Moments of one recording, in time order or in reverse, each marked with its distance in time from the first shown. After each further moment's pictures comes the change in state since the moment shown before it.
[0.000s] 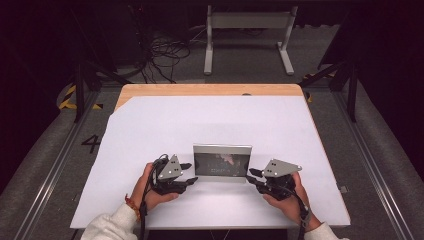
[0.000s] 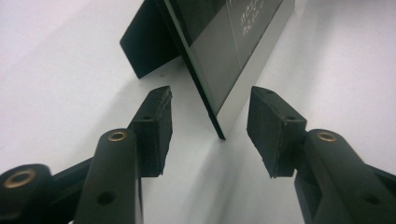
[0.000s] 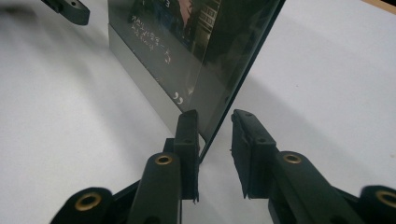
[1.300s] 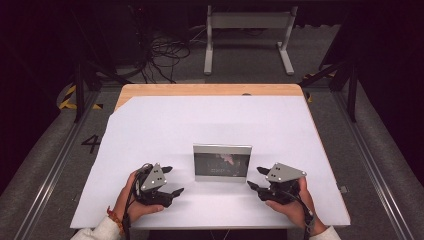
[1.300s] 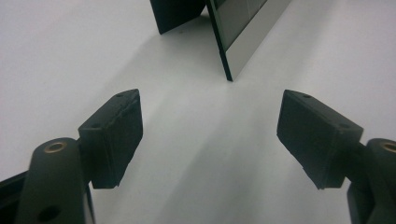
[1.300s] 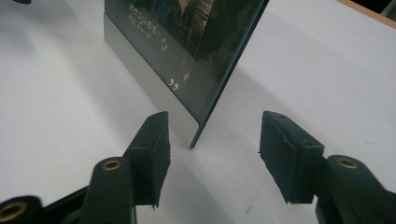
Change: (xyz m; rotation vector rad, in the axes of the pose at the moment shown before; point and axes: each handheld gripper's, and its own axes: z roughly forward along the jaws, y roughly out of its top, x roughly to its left) left arm -0.009 -0.033 -0.033 0.018 0.077 -0.051; right arm 0.004 -0.007 -0.010 0.000 -0.044 -0.028
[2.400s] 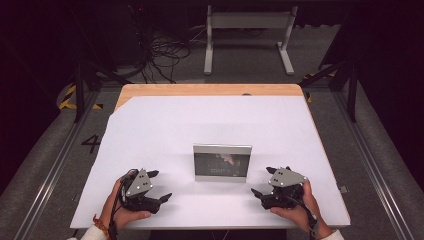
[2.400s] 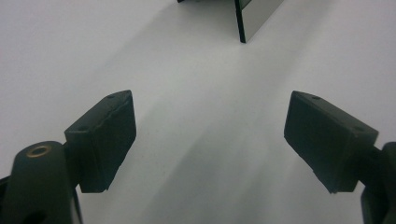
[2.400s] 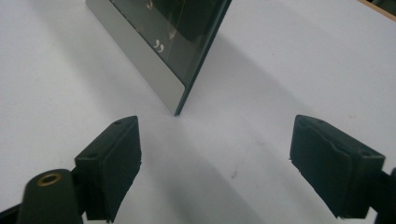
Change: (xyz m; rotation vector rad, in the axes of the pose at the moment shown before) left arm 0.004 -0.026 -0.023 0.009 0.027 -0.040; right arm -0.002 -0.017 -0.004 0.042 -0.049 -0.037
